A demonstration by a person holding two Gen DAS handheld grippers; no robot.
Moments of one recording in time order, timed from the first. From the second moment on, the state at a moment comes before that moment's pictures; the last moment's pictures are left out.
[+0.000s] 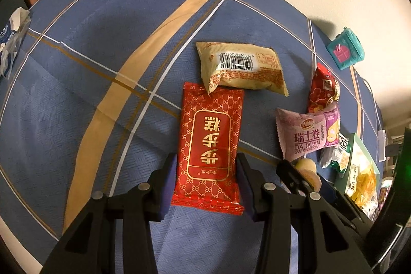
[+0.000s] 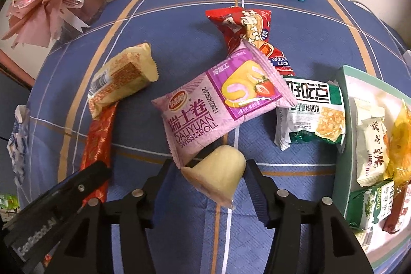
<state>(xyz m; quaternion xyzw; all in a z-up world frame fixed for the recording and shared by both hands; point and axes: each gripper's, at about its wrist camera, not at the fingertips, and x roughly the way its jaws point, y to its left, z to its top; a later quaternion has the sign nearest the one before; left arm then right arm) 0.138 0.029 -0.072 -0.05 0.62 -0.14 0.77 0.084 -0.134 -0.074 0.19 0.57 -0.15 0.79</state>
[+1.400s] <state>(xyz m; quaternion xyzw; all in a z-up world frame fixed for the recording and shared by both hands) 0.127 -0.003 -0.076 -0.03 0.64 -0.14 0.76 0.057 -0.147 -0.079 0.14 0.60 -0.16 0.77</state>
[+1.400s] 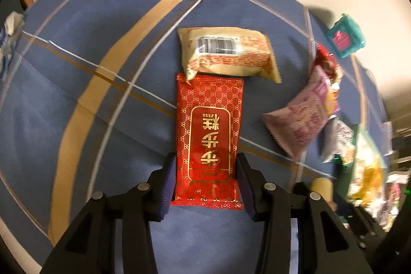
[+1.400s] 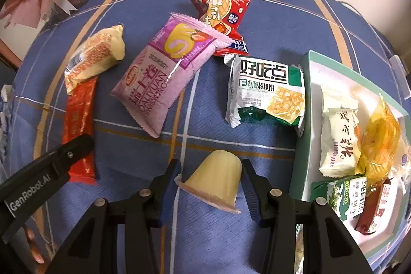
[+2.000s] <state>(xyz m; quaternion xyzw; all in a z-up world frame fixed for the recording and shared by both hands) 0.115 -0.006 -0.032 -0.04 0.60 -0.16 0.78 0.048 -0.157 -0.047 0.16 0.59 -0.14 0.78</state>
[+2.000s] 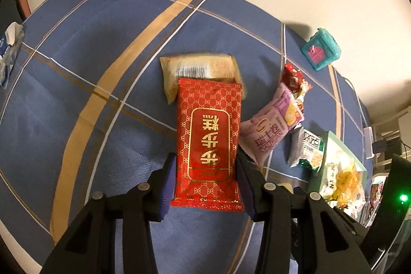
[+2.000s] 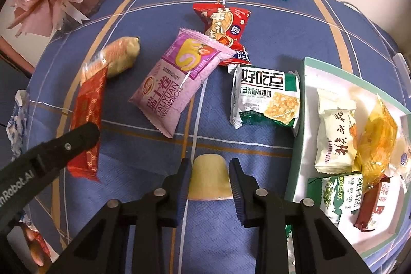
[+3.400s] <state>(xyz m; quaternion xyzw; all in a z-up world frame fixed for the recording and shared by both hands) 0.115 -0.020 -0.049 -0.02 0.63 -0.16 0.76 0.039 -0.157 -0.071 0.19 0.62 -0.12 0.75</state>
